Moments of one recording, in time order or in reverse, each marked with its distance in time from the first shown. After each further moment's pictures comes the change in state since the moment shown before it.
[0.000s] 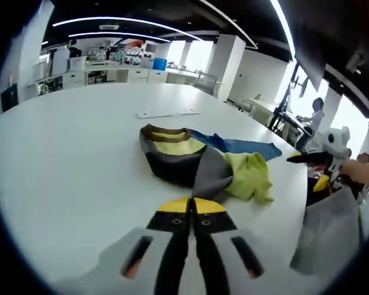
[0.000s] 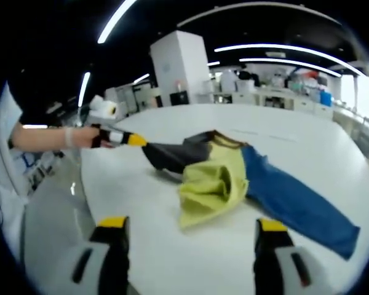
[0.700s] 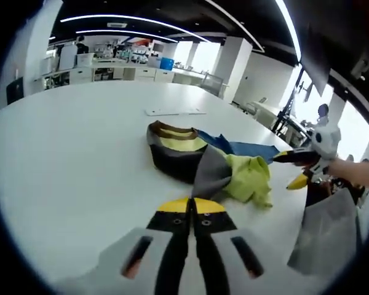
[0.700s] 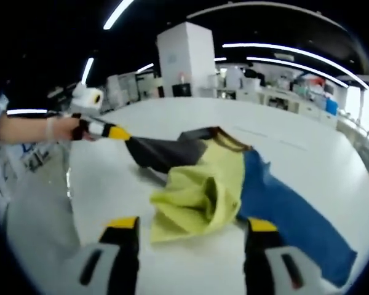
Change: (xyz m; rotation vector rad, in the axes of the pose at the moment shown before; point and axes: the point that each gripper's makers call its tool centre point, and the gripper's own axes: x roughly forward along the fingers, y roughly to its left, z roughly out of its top) left arm -0.010 0.003 -0.006 -0.022 0.000 0.019; right arm 0.063 -0.005 0.018 -0.069 0.056 -0.029
